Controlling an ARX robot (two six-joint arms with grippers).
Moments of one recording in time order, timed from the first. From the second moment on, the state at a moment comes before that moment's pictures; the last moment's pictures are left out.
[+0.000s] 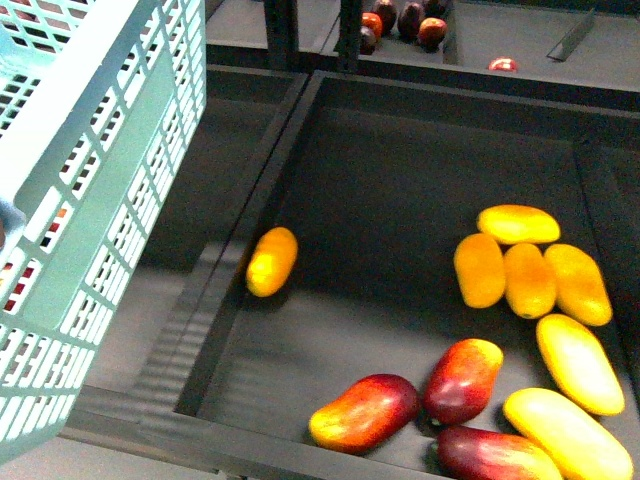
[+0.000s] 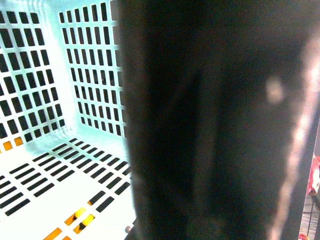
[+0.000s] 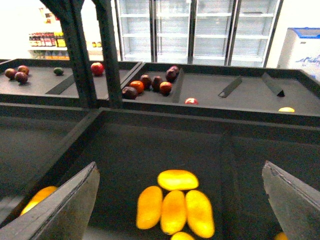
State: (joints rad) left arm -0.10 0.90 0.62 0.13 -0.08 -1.36; right arm 0.00 0.00 0.01 0.00 0.00 0.00
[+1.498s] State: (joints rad) left arm -0.24 1.26 0.84 0.07 0.13 -0.11; right arm 0.00 0.00 0.01 0.00 0.00 0.00
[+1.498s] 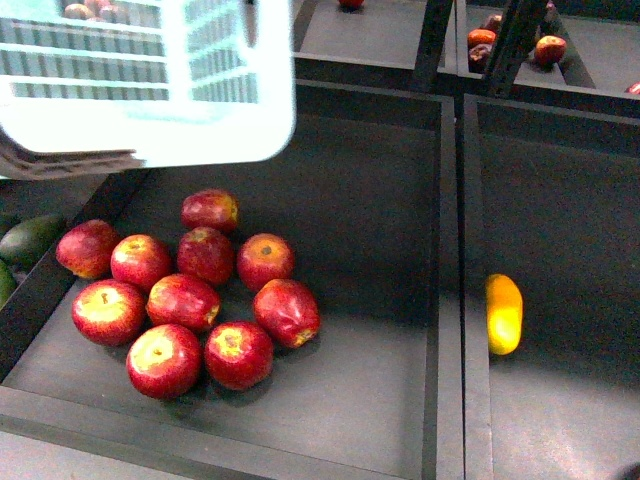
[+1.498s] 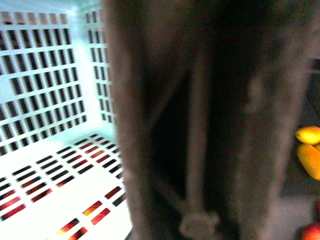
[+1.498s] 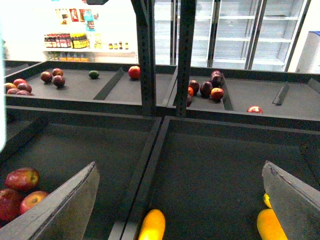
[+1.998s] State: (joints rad) left arm -0.39 1.43 0.88 0.07 0.15 -0.19; right arm 0.00 0.00 0.01 0.00 0.00 0.00
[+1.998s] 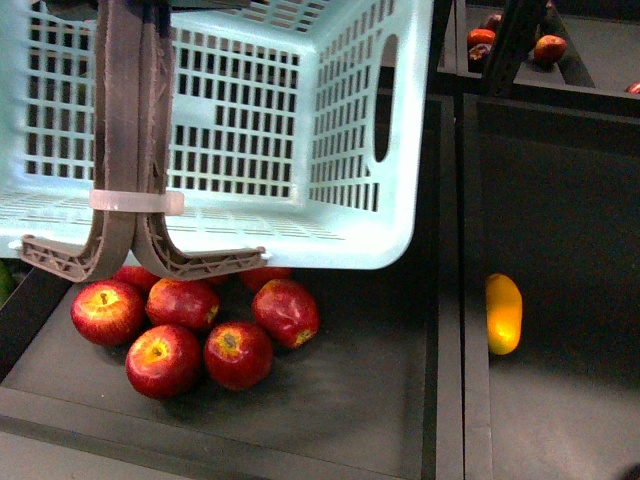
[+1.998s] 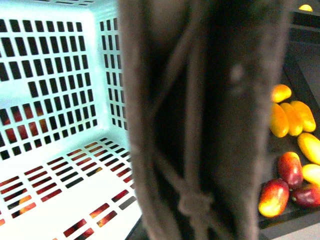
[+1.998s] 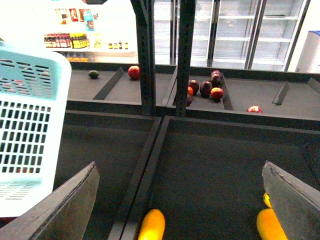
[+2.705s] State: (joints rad) left arm -0.39 1.43 0.88 0.07 0.14 -0.20; right arm -0.52 1.44 0.44 0.57 -0.20 -0.09
